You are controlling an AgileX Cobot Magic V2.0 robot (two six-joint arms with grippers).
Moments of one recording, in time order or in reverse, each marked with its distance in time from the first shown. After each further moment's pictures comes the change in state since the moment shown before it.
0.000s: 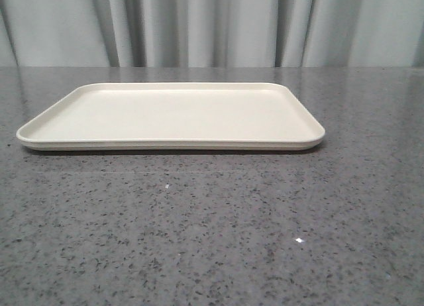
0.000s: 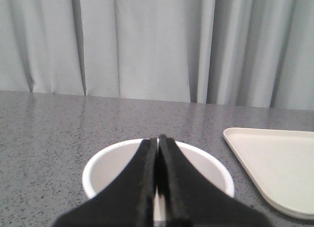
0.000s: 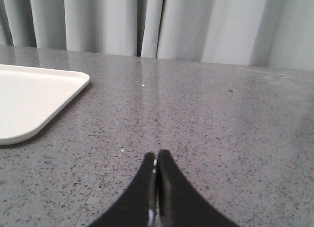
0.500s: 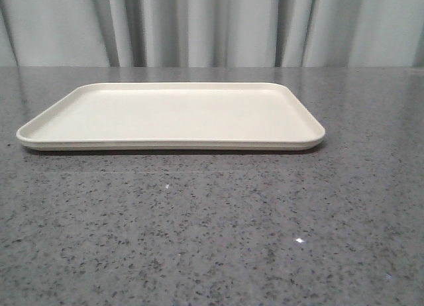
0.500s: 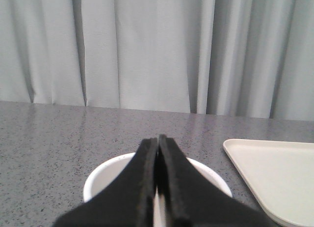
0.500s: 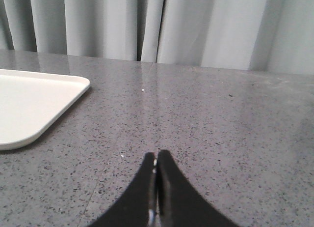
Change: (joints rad) left arm 0.000 0.000 0.000 0.000 -0.038 0.000; right arm 0.000 0.000 0.000 0.000 -0.016 0.000
